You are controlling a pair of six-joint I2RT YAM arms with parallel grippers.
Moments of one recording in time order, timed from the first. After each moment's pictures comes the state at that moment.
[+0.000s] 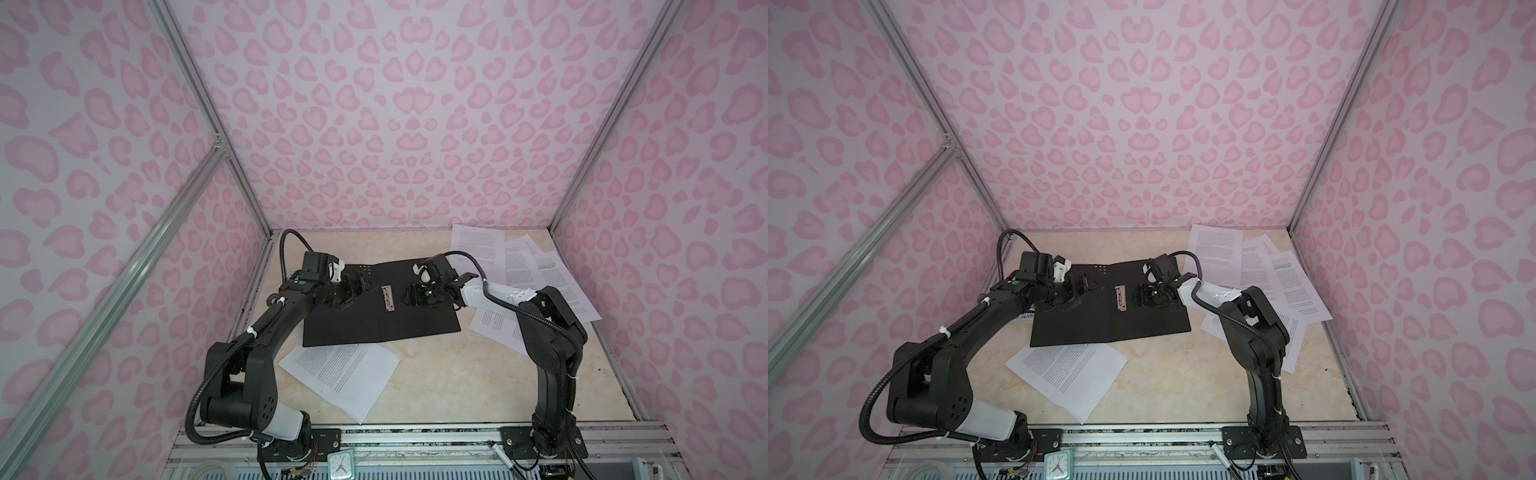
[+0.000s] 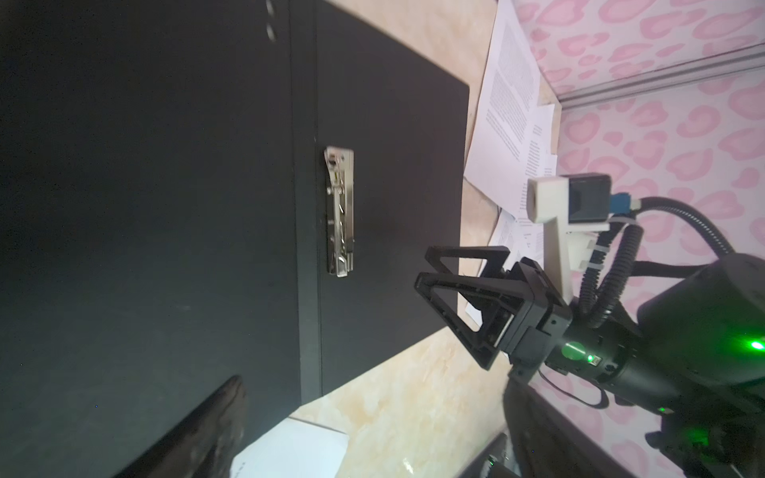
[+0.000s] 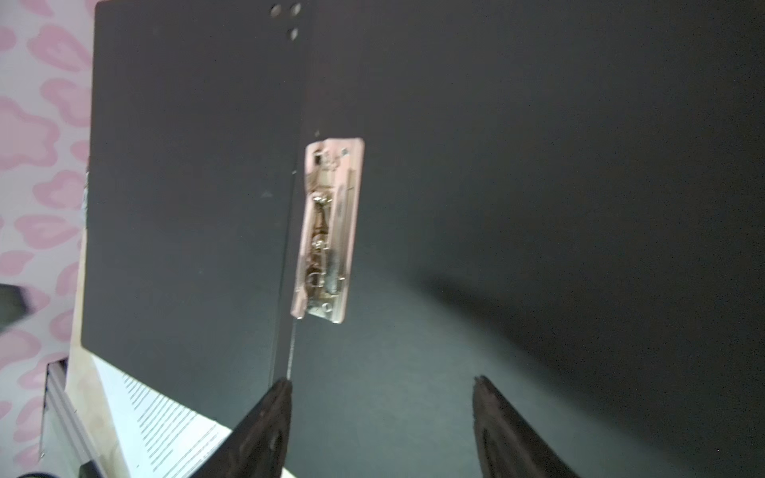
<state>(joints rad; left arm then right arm) -0.17 1.53 1.00 -0.43 0.61 -0.64 0.60 2.01 1.36 -0.29 -0.32 0.51</state>
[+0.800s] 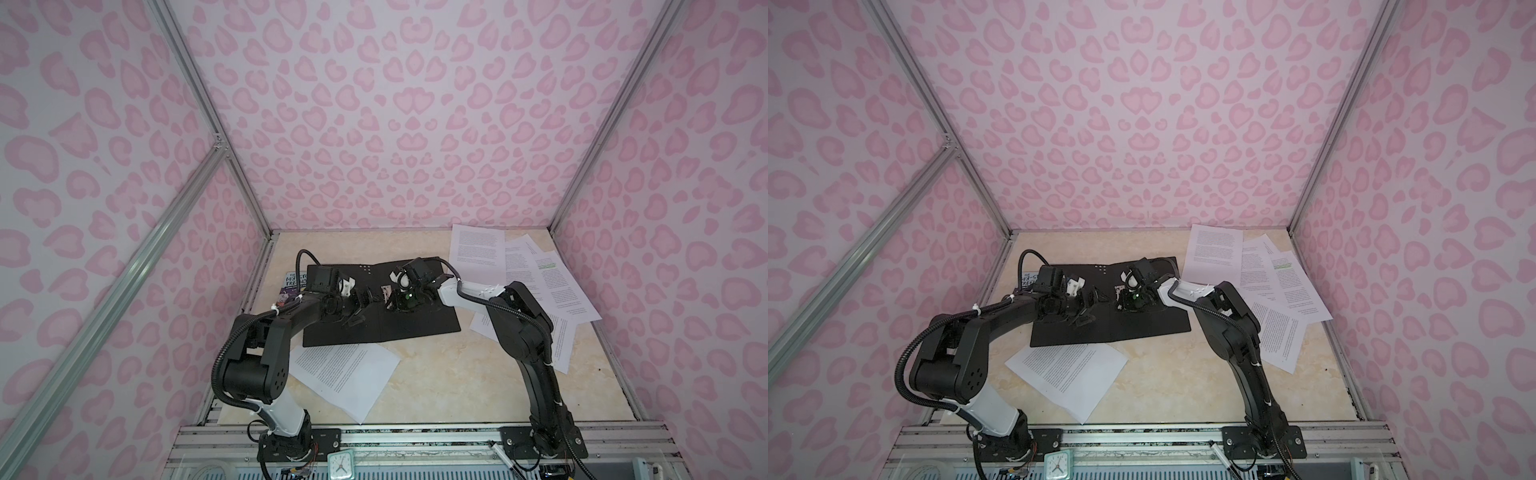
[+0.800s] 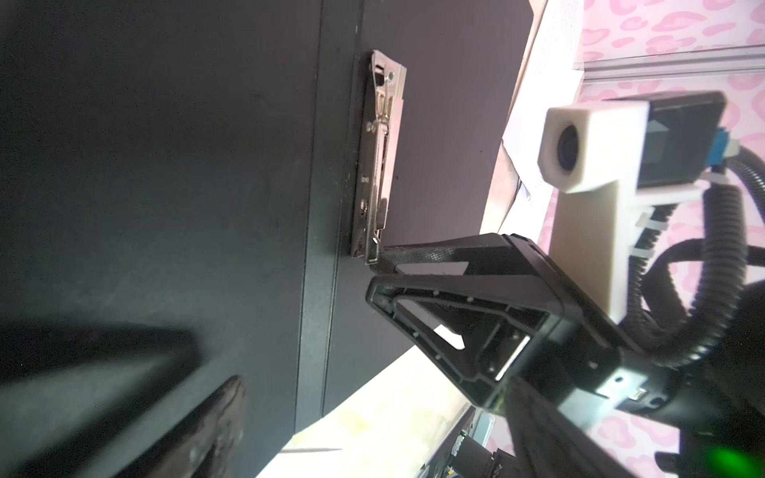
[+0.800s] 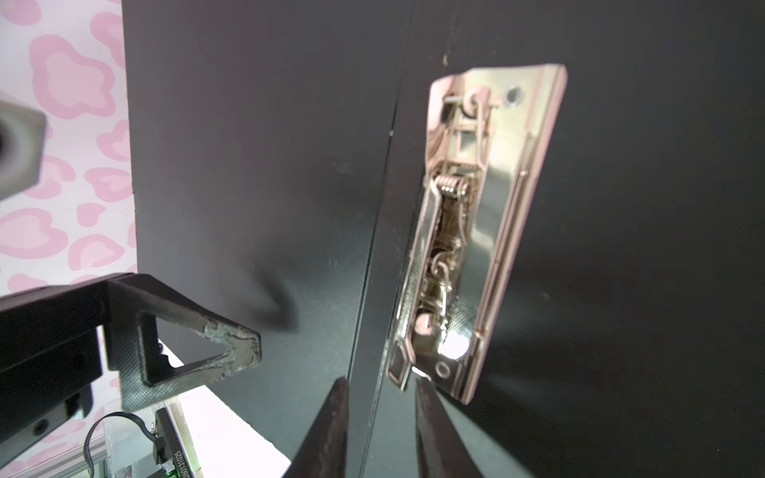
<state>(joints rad) -0.18 1.68 0.91 -0.25 0.70 -0.71 0.66 2.20 1.53 -0.29 -0.48 0.57</state>
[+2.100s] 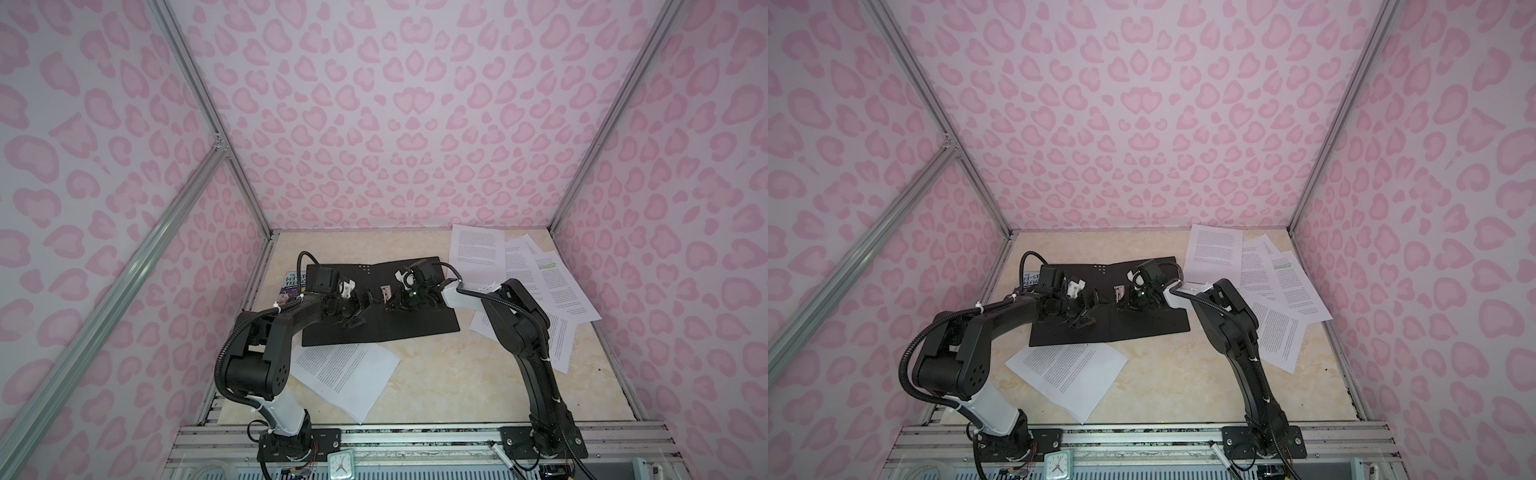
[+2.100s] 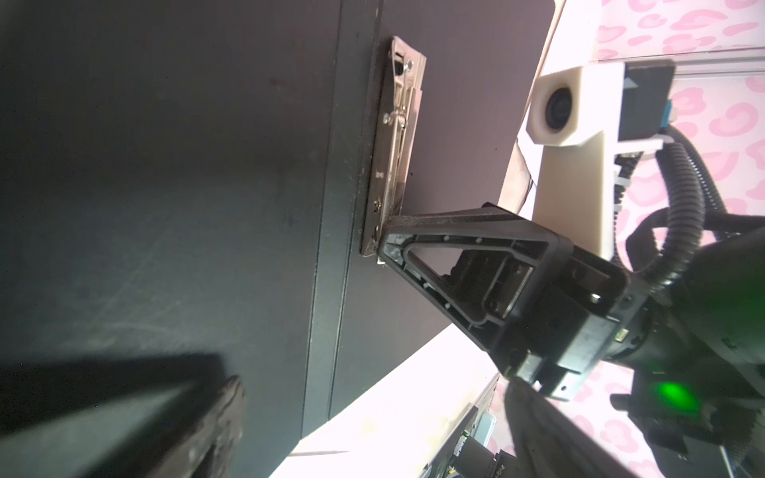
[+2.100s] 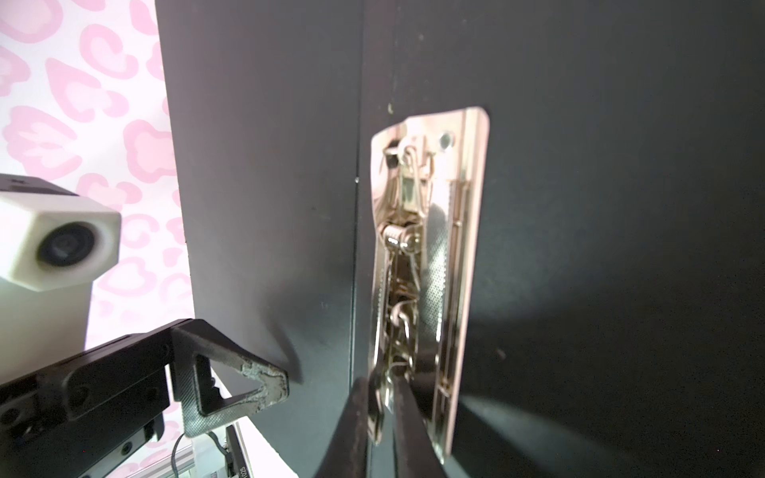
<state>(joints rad) -0.18 1.70 0.91 -0.25 0.70 -0.71 0.62 2.26 1.47 -0.06 -0.61 0.75</state>
